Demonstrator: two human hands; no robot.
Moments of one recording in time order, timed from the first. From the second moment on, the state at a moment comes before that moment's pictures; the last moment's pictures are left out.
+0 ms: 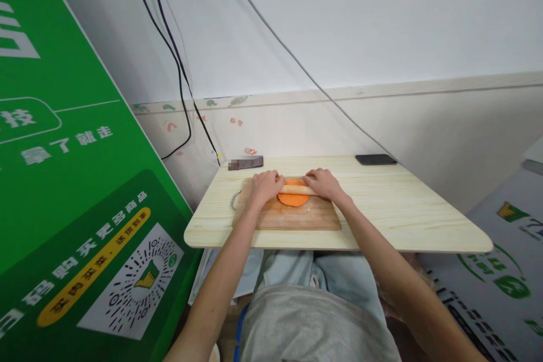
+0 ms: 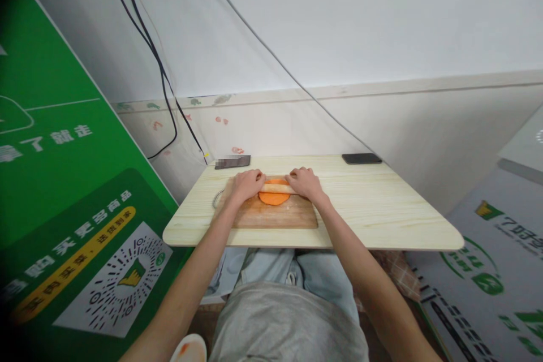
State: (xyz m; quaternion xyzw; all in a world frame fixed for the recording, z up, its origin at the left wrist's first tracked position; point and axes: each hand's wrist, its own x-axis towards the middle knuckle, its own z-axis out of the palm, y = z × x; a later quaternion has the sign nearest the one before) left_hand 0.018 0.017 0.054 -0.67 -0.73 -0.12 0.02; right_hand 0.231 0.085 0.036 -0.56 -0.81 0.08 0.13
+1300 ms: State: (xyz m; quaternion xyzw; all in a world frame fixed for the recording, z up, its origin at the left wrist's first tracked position) left_hand 0.018 0.014 0.056 -0.68 -0.73 -0.12 0.02; right_hand 0.232 0.087 0.033 -0.56 -0.81 0.08 0.14
